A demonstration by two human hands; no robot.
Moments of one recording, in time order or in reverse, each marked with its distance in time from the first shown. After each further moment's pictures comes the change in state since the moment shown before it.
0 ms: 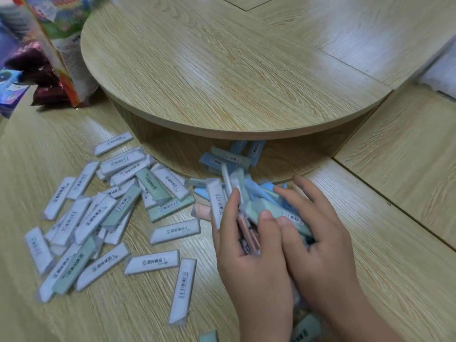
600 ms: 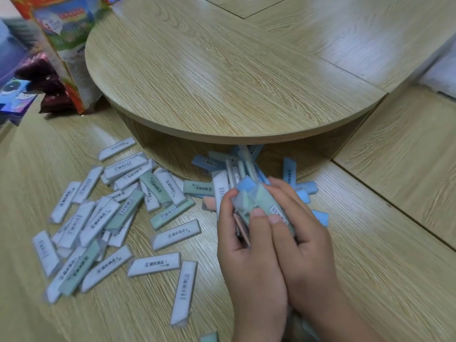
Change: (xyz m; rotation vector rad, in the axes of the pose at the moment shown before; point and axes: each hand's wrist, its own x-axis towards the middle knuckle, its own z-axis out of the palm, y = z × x) left_hand 0.007 0.014 0.002 -0.228 -0.108 -0.144; right_hand 0.001 -0.012 0.015 0.301 -0.053 -0.033
